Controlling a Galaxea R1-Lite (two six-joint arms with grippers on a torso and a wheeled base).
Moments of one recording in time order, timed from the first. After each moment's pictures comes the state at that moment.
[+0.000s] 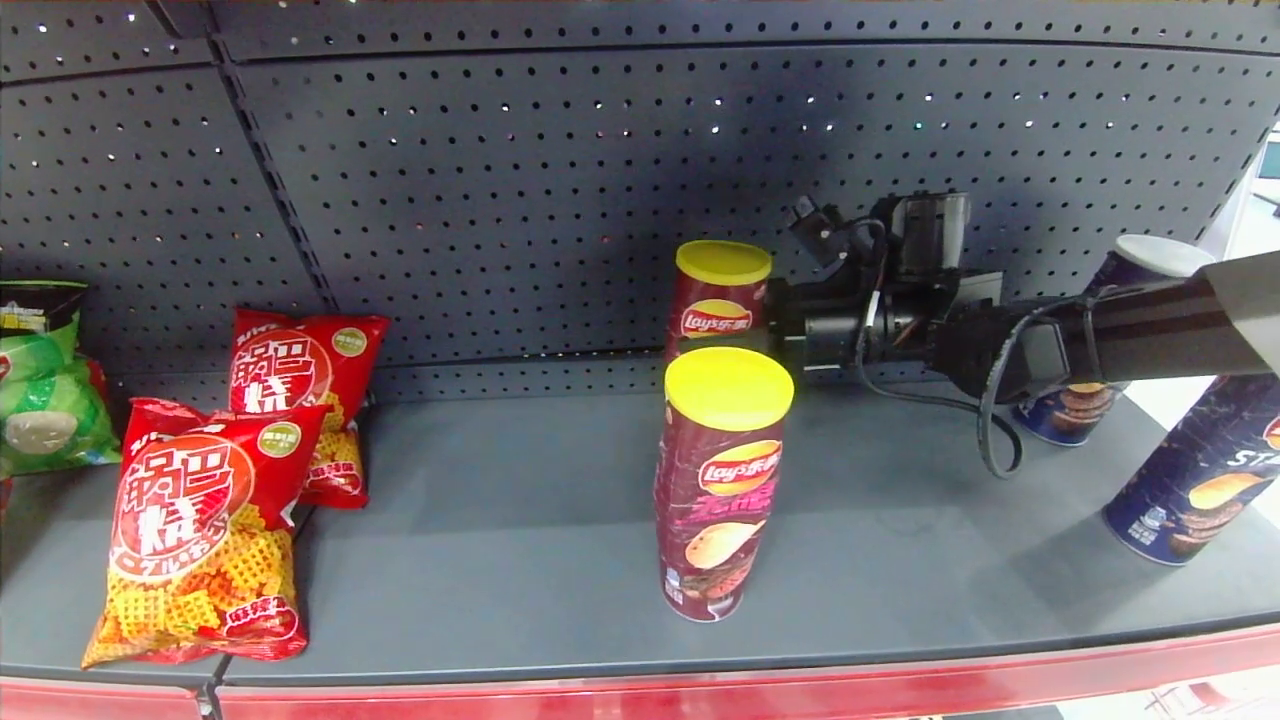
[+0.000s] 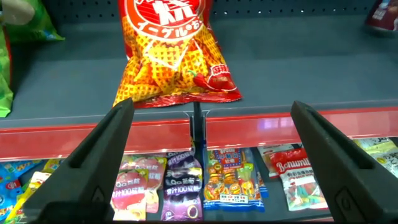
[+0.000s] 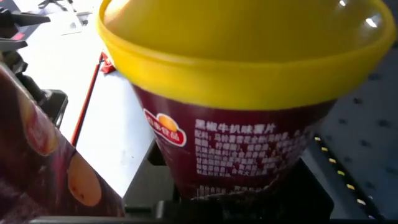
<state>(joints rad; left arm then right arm) 0.00 0.00 0.00 0.01 -0.04 -0.01 0.40 2.08 -1.47 -0.38 1.03 -0.27</state>
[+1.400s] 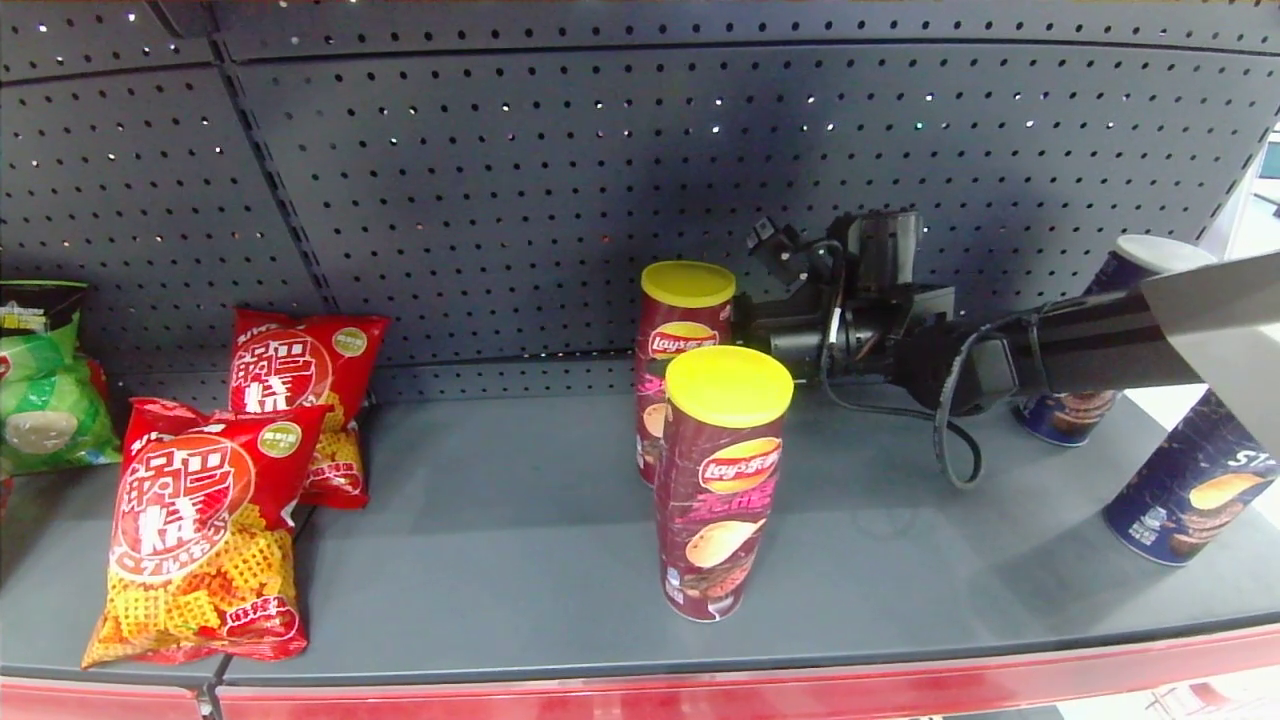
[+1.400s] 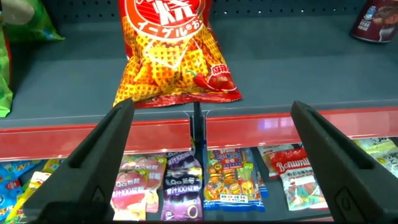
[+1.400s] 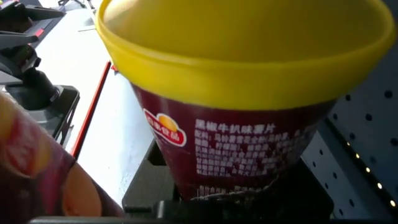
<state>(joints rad) 0.00 0.00 0.00 0.01 -0.04 -0.01 0.45 2.14 -1.51 -0.38 1.04 -0.28</state>
